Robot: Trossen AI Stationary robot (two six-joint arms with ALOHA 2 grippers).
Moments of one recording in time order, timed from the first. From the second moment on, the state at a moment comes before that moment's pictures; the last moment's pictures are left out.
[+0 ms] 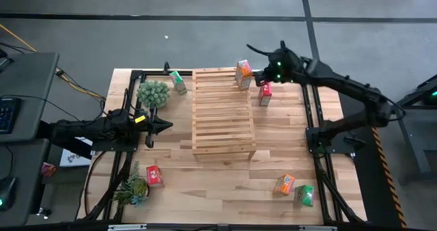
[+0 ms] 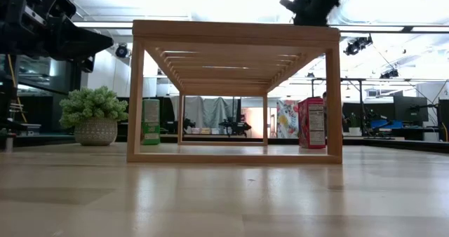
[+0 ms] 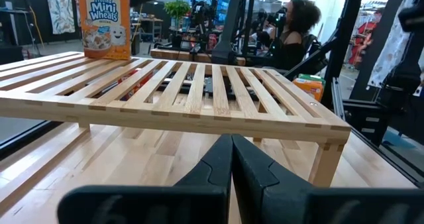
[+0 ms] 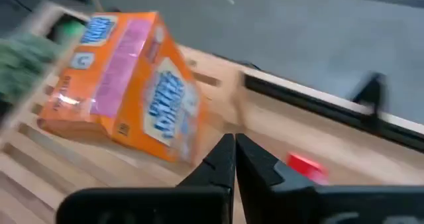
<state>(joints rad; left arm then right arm) 0.04 0.01 0.01 0.01 -0.01 -0.08 -0.49 1.28 1.25 -0.72 0.23 0.57</state>
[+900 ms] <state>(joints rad) 0.04 0.01 0.01 0.01 -0.01 -0.08 -0.42 1.28 0.99 -0.33 0.21 0.70</state>
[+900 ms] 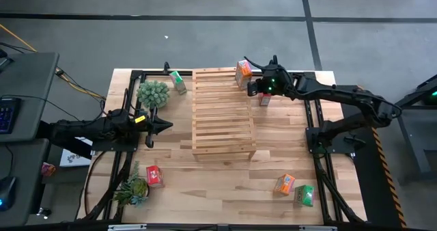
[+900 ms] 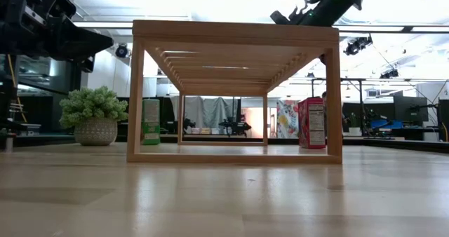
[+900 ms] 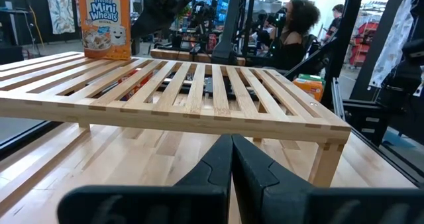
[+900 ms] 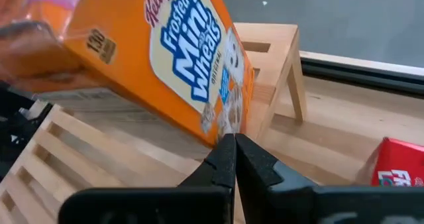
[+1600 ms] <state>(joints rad) 0.04 0.01 0.01 0.01 -0.01 -0.08 -0.38 1.28 0.99 -0.35 0.18 0.70</state>
